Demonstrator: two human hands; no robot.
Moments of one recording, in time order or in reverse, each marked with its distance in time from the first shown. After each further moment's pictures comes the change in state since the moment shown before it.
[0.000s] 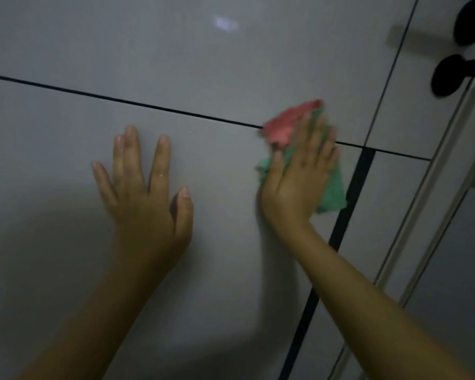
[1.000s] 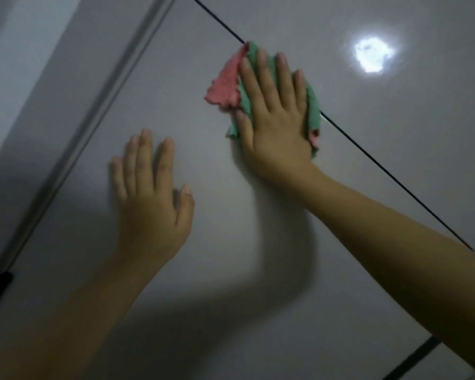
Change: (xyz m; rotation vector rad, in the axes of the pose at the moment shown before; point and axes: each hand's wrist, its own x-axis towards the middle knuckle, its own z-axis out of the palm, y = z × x) left_hand -0.078 -0.211 -0.097 0.056 0.186 -0.414; right_hand -0.008 -0.305 0.074 -0.031 -0.198 -1.013
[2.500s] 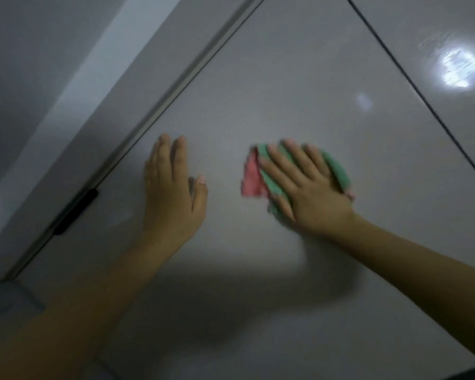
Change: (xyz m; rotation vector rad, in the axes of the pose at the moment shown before) left_hand -0.077 -0.051 -0.020 -0.052 -0.169 -0.361; right_hand -0.104 -0.035 0.014 0.109 -0.175 -0.571
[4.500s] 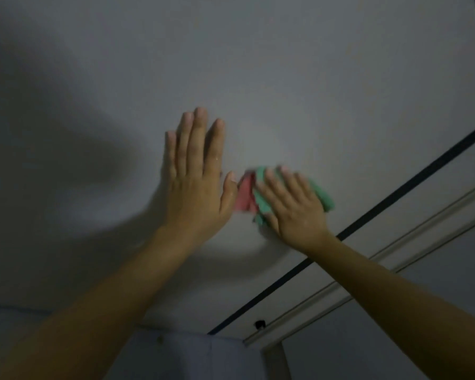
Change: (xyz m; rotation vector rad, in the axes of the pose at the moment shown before) left_hand -0.153 0.092 0.110 -0.060 -0.190 0.463; right_hand -0.277 -0.116 0.038 -0.018 -0.124 0.354
